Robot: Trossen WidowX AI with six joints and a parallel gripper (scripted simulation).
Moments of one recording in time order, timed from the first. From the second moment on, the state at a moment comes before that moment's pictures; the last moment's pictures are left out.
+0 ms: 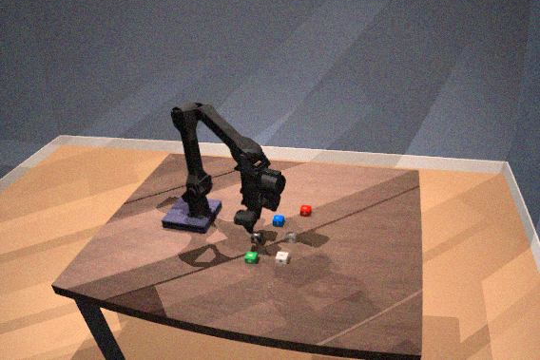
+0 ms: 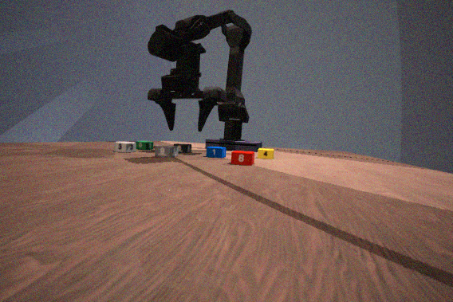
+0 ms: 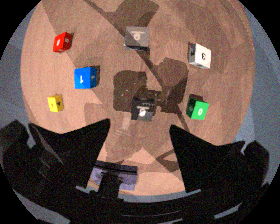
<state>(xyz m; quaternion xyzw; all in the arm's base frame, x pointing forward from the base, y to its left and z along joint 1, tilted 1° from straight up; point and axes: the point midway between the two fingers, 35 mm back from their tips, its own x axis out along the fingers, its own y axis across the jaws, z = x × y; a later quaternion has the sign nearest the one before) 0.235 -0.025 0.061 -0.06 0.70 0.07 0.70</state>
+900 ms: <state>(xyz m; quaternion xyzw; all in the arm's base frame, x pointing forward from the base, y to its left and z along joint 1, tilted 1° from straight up) 0.318 0.104 0.147 -0.05 0.69 0.08 0.72</state>
